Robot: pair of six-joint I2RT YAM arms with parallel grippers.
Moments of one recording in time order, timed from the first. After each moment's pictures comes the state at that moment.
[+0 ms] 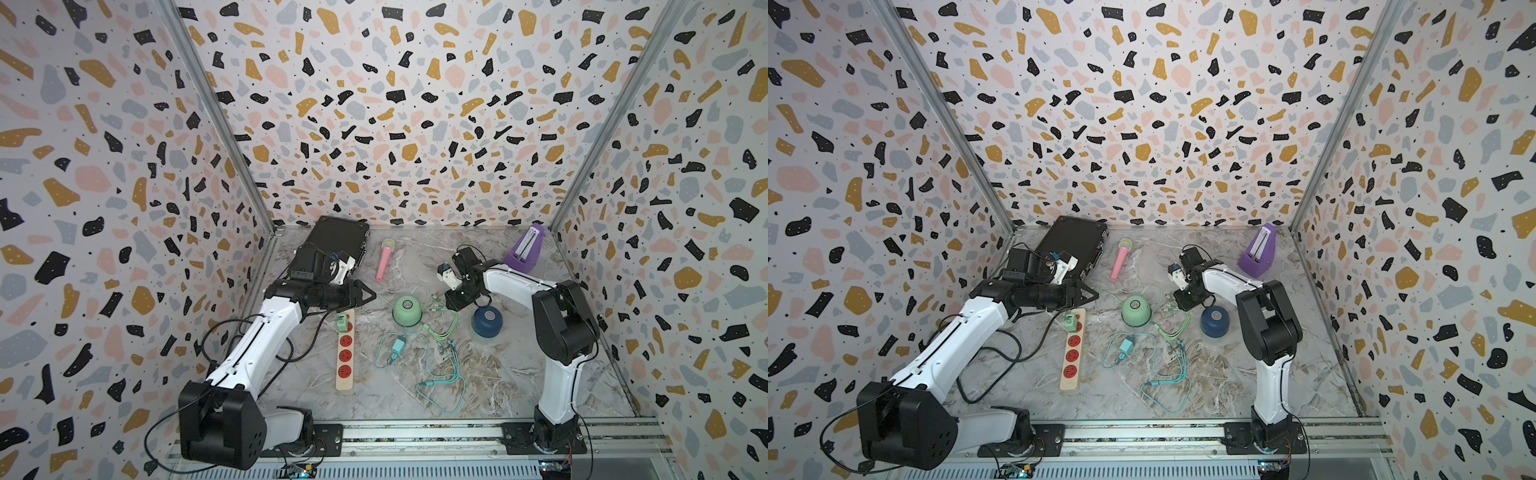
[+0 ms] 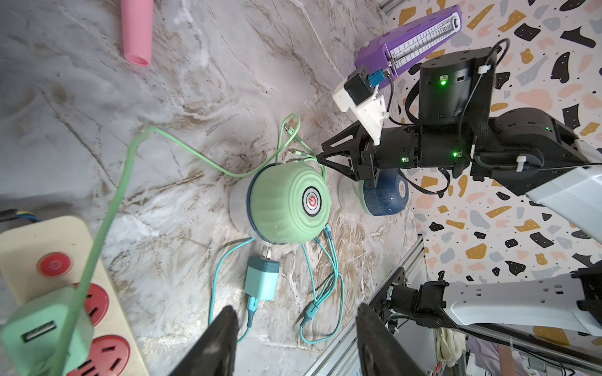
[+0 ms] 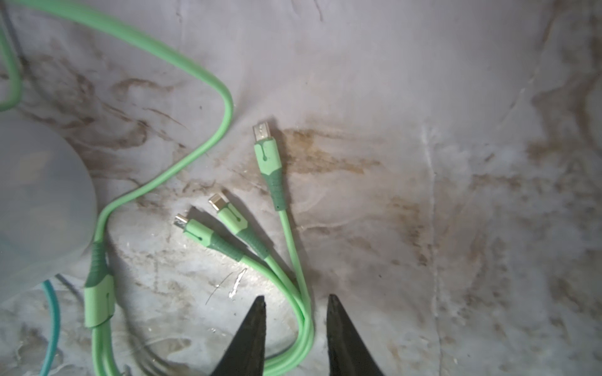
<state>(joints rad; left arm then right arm) -0.16 1.29 1.06 -0.72 0.72 -0.30 0.45 1.97 1.38 -0.69 -0.18 -0.16</state>
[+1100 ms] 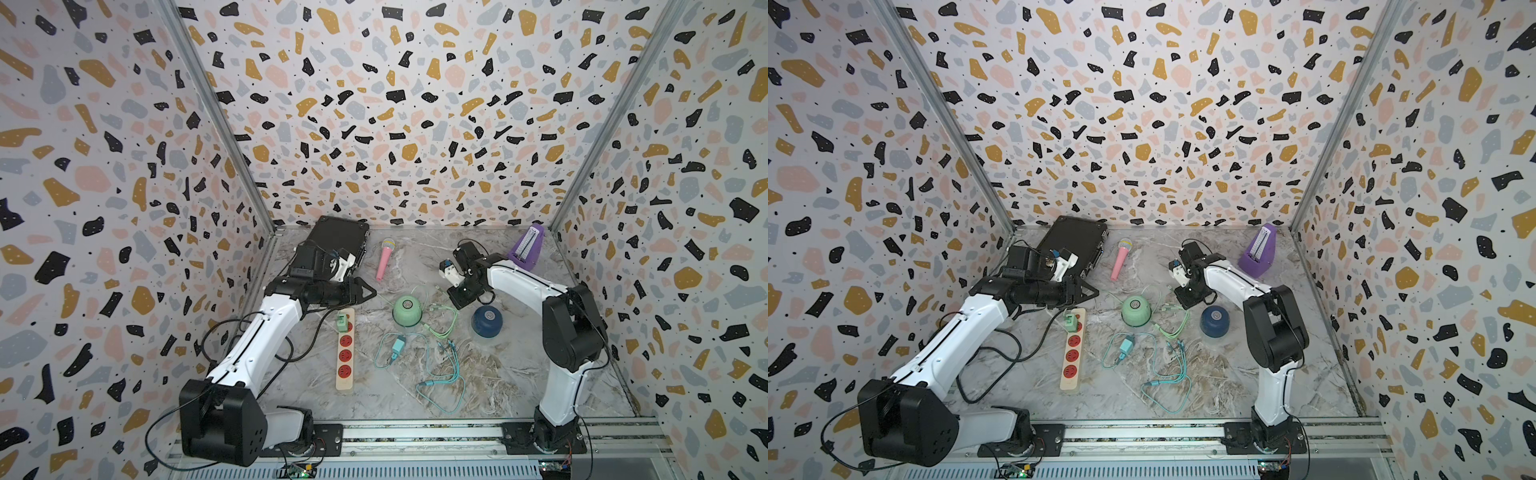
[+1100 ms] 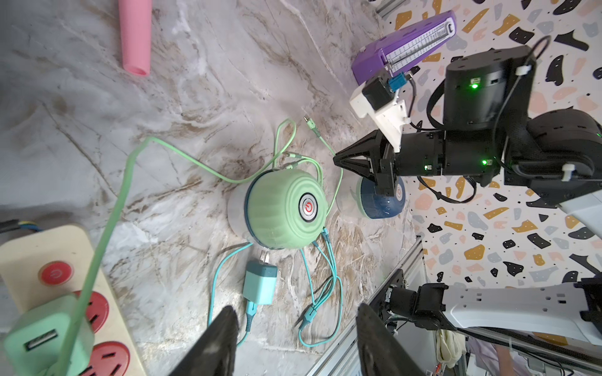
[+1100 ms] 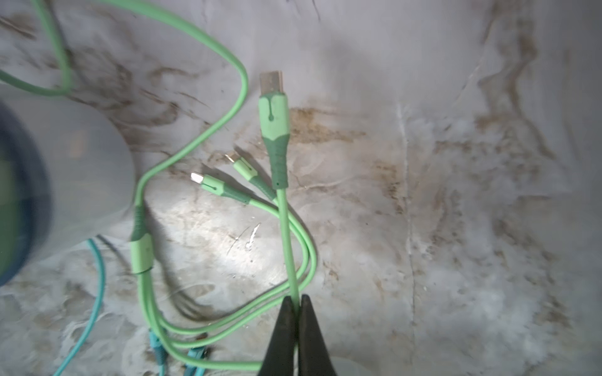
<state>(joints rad) -0.16 1.30 1.10 -0.72 0.73 -0.30 0.46 1.85 1.42 -0.82 -0.16 -0.15</state>
